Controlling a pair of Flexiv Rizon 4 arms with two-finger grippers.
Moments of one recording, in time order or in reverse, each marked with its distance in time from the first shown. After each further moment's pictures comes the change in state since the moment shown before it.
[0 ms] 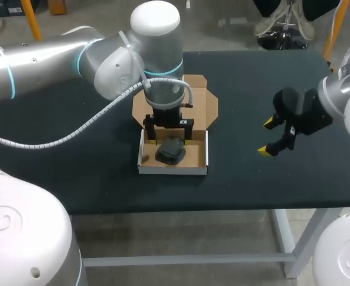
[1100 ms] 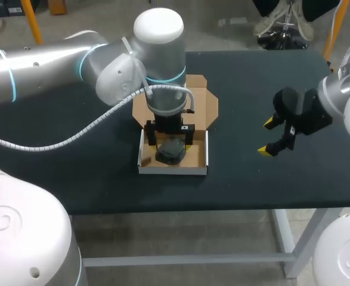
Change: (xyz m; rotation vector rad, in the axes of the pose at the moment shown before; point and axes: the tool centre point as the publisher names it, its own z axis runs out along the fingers) left arm 0.002 0.016 0.009 0.003 -0.019 -0.031; right arm 0.000 0.000 0.000 0.000 0.000 0.000
